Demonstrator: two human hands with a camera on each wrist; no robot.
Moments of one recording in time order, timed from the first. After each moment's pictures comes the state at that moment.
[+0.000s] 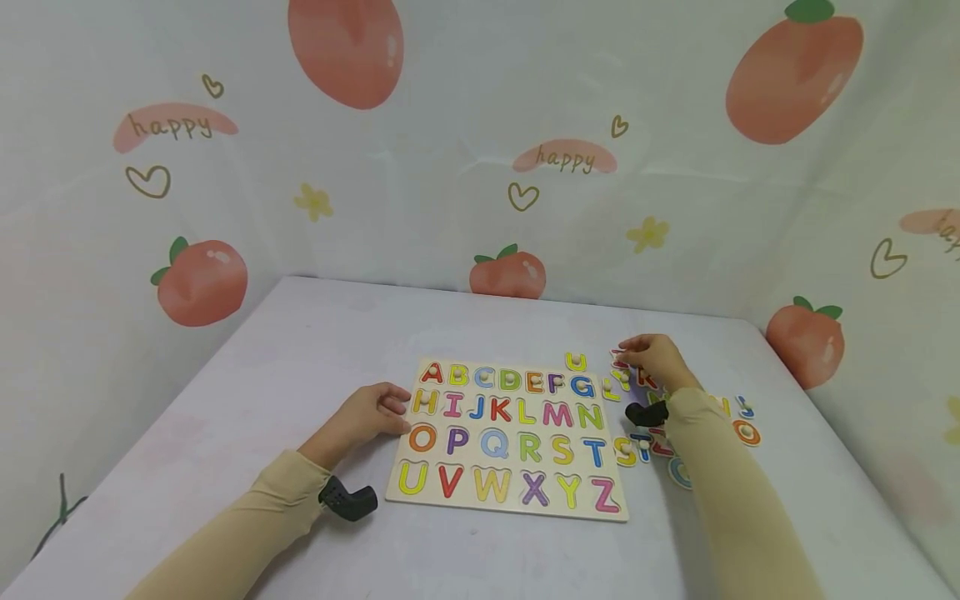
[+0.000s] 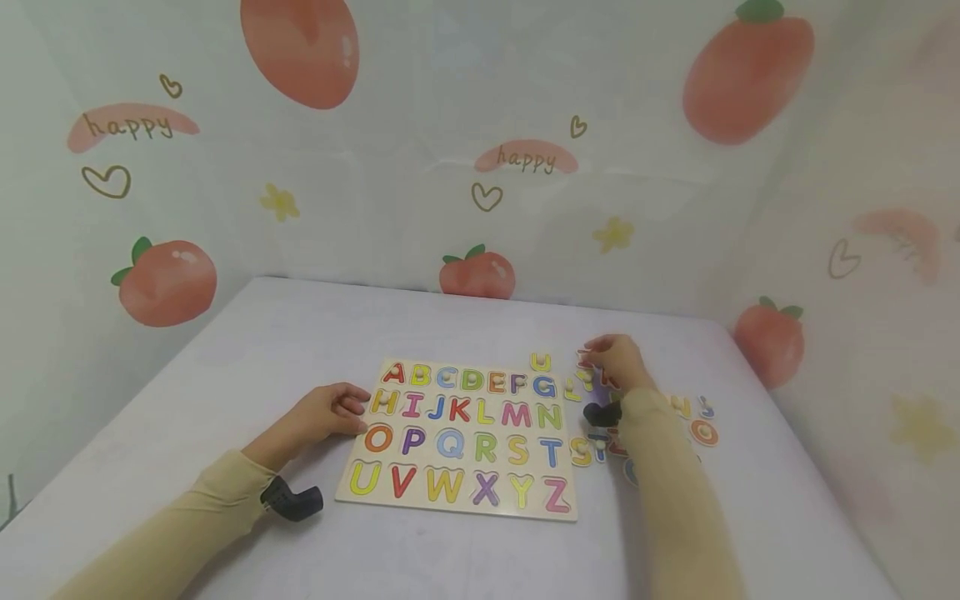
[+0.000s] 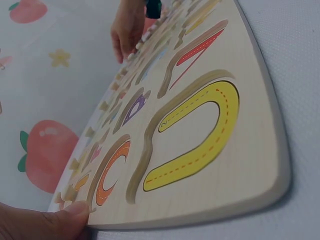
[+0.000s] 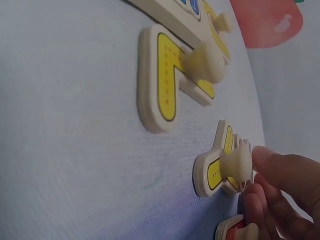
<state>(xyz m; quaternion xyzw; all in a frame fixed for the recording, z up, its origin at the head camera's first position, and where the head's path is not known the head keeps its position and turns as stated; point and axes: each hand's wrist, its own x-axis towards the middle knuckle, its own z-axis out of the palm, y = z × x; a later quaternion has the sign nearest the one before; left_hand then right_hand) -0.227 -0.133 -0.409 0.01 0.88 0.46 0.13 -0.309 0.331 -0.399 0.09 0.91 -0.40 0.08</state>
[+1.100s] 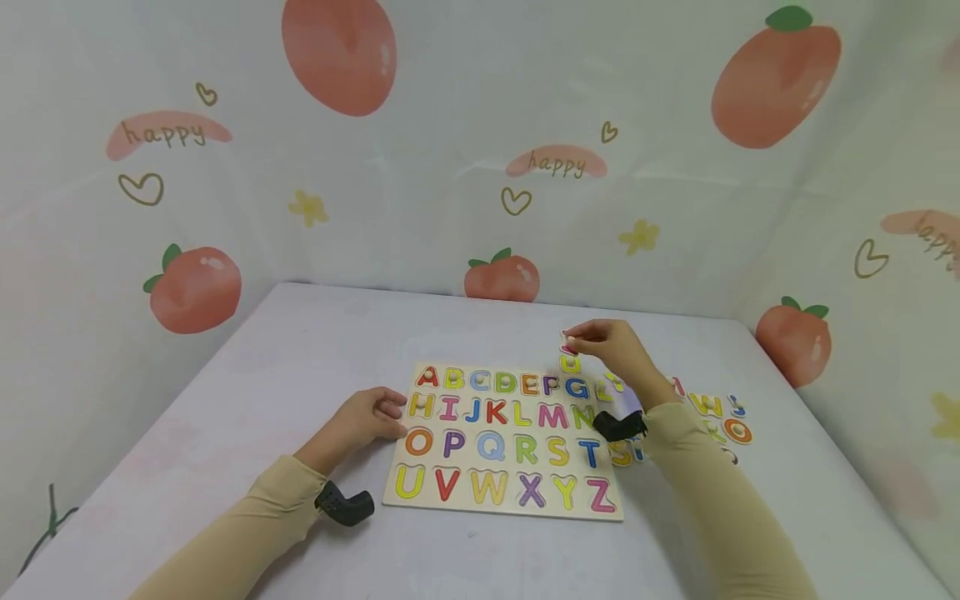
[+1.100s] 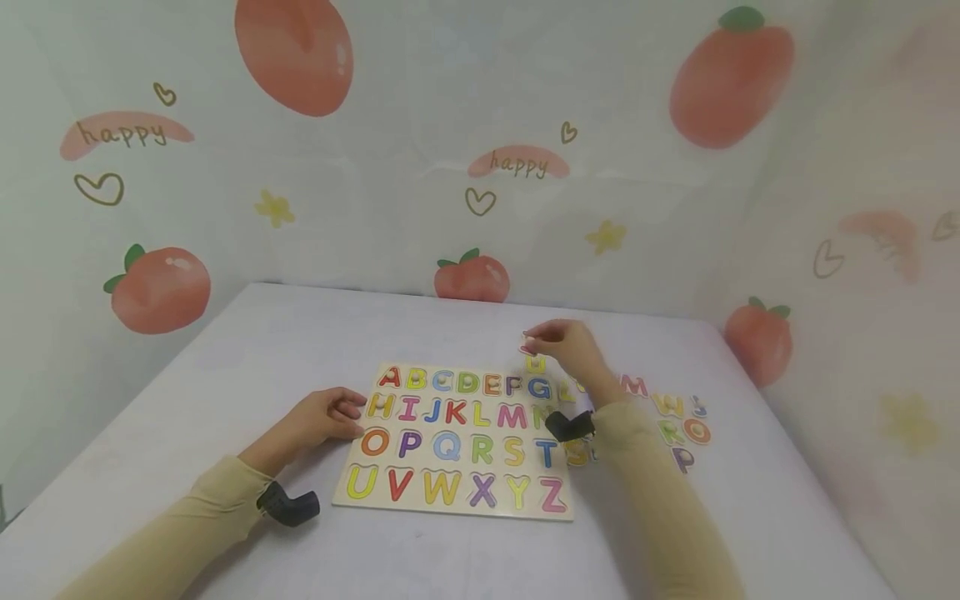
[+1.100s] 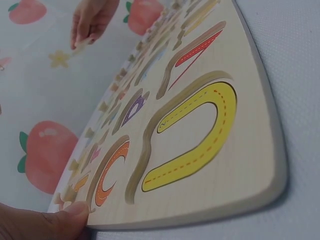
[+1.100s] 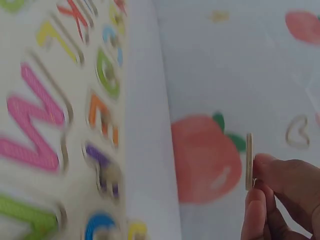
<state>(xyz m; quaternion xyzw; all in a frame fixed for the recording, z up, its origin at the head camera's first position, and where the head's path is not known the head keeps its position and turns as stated) -0.226 -0.134 -0.409 0.00 0.88 0.45 0.14 -0.274 0.253 -0.352 -0.04 0.89 -0.46 0.01</state>
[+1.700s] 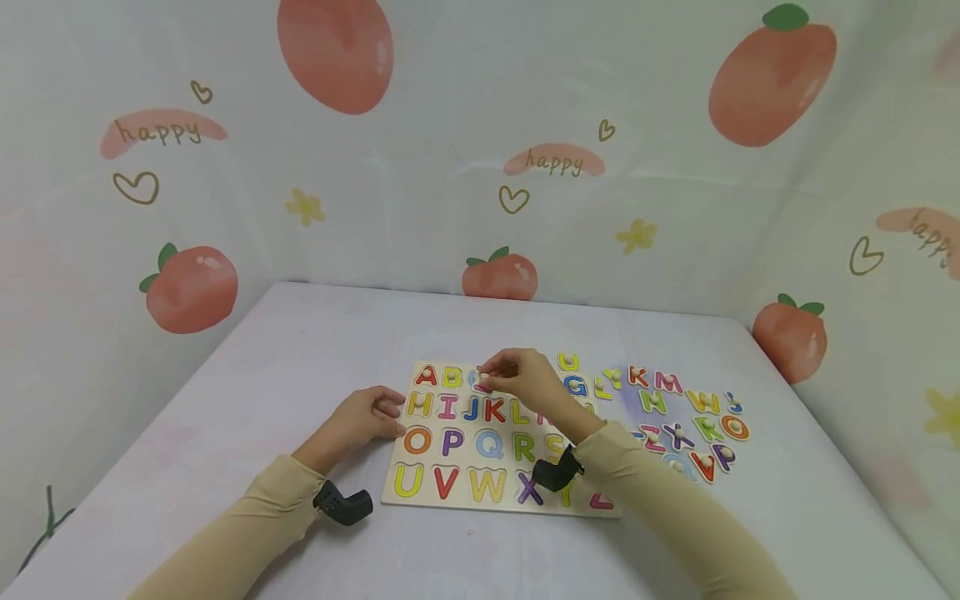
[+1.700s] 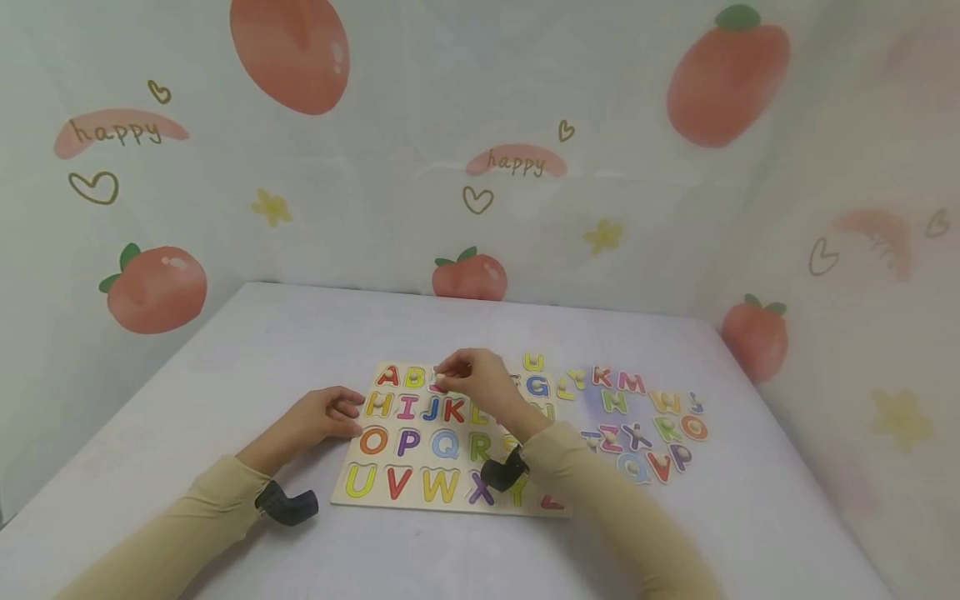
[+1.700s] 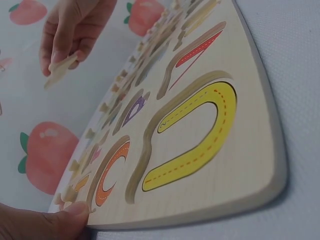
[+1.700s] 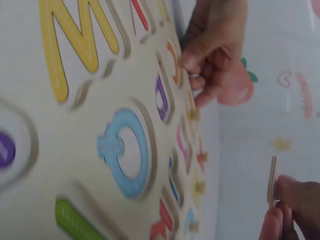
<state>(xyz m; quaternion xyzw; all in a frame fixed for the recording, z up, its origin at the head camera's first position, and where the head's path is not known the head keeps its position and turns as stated) -0.229 -0.136 -0.413 0.01 0.88 0.45 0.14 -0.243 0.136 -0.369 -0.10 0.87 -0.47 0.05</state>
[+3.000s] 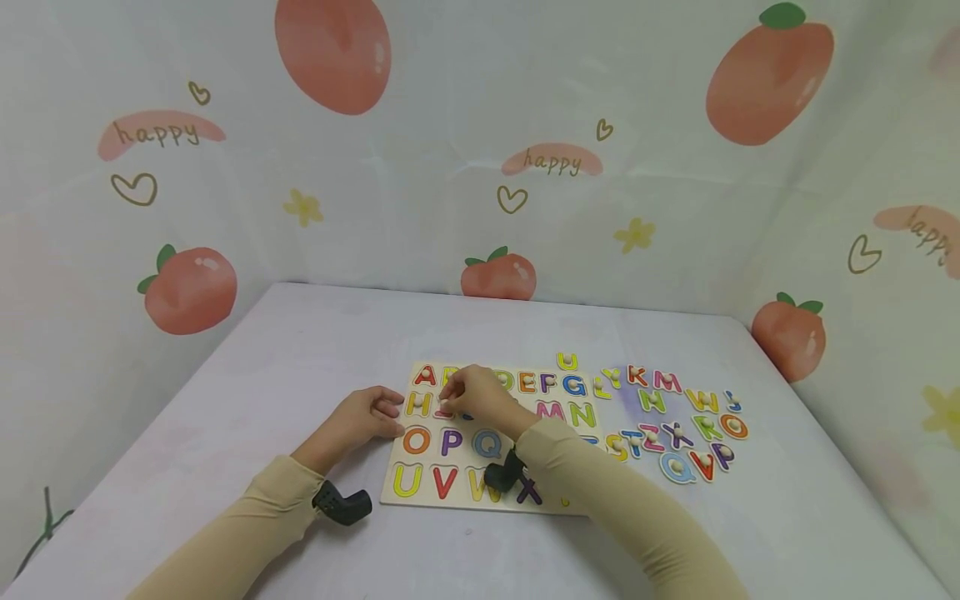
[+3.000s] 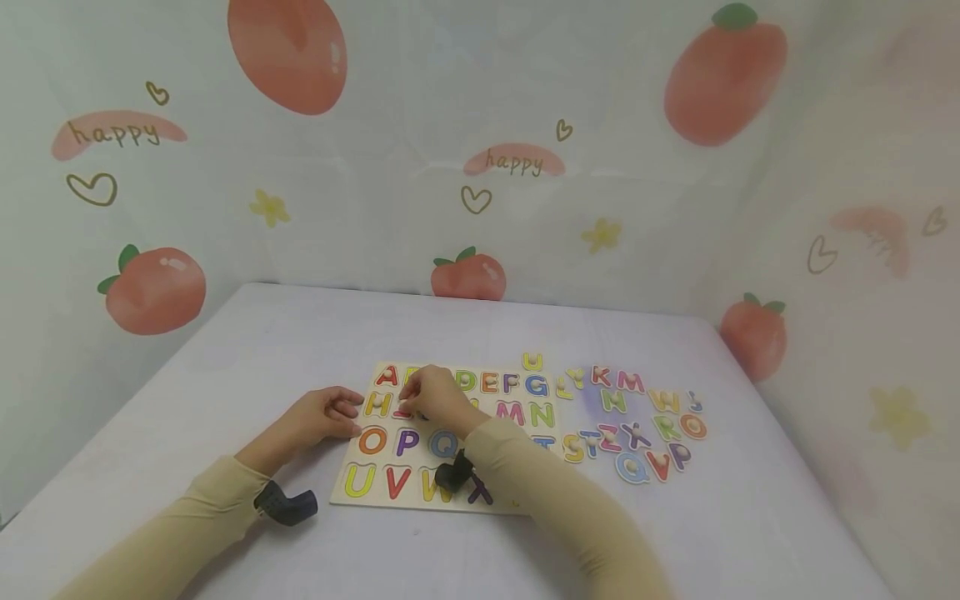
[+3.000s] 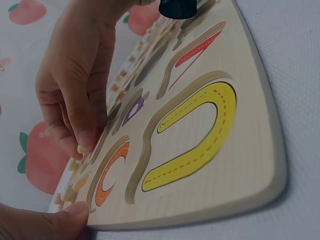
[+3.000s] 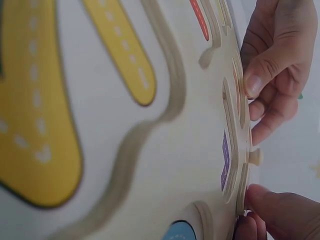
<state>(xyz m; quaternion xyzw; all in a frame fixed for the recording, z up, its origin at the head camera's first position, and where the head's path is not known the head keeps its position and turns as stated) -0.228 -0.136 -0.411 0.01 0.88 0.46 0.14 -0.251 0.077 -0.395 -0.14 0.91 -0.38 0.10</state>
